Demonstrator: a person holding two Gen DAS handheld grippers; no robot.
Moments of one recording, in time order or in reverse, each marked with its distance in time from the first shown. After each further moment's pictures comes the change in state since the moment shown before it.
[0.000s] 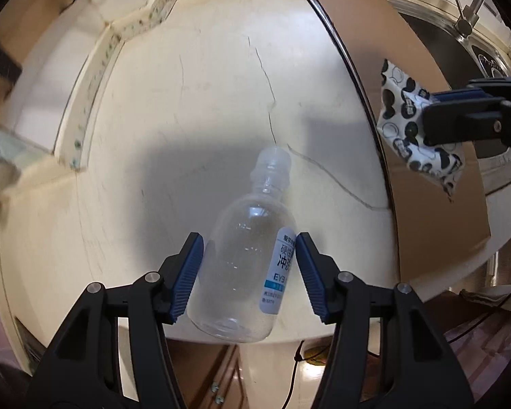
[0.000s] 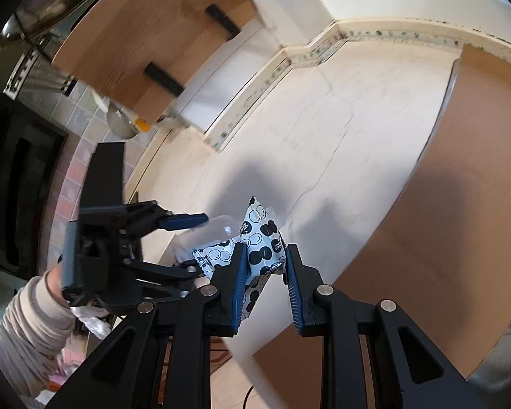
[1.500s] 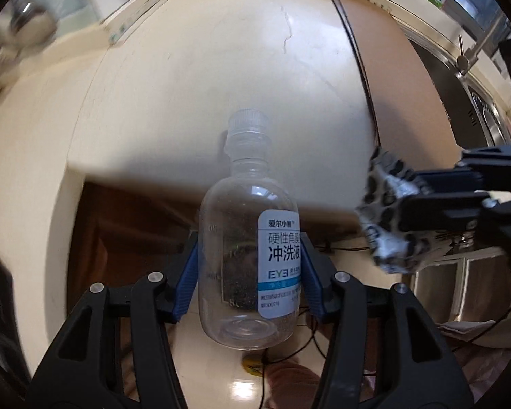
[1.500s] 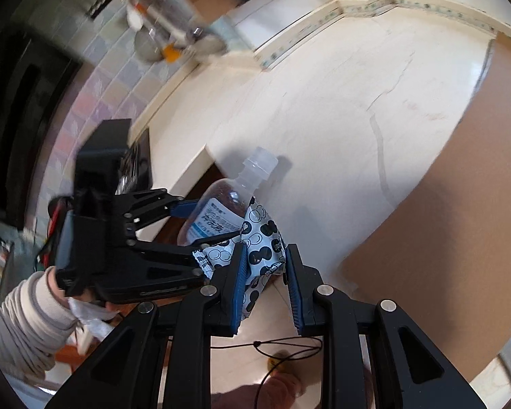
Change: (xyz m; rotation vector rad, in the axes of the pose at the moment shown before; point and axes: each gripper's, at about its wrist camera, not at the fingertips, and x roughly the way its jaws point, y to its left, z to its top) left arm -0.003 -0.002 -0.149 -0.290 -0.090 -0.106; right arm 0.046 0.083 -0.106 -0.143 0.144 -0.025
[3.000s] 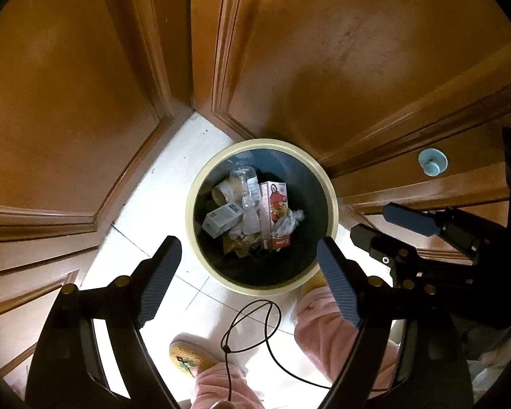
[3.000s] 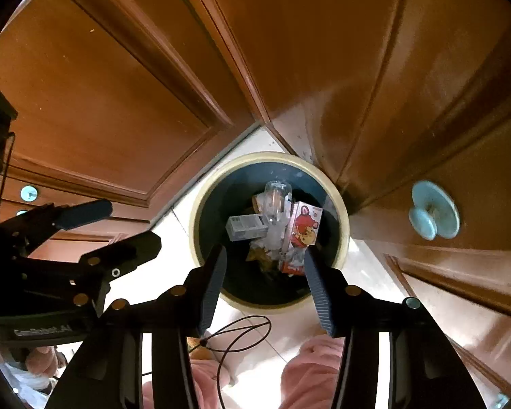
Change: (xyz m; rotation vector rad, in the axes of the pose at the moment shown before) left arm 0.313 0.092 -0.233 -0.431 0.115 -0.023; right arm 0.372 -0.098 -0.209 -0.025 0.260 -0.342
